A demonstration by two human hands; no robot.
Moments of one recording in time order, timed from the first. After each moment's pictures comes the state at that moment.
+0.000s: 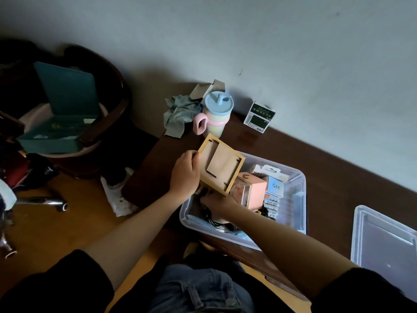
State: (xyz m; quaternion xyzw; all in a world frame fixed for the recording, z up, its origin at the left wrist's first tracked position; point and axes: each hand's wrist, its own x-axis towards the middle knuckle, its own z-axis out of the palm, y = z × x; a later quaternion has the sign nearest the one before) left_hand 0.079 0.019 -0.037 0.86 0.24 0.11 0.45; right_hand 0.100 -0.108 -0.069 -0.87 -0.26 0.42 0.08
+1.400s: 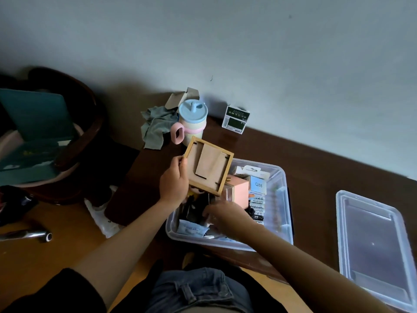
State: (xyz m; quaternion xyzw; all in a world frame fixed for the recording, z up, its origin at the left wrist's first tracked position) left_hand 0.091 0.007 -0.034 0.85 0.24 0.12 0.45; right_hand 0.086 -0.162 -0.017 -0.88 -0.40 0.24 0.08
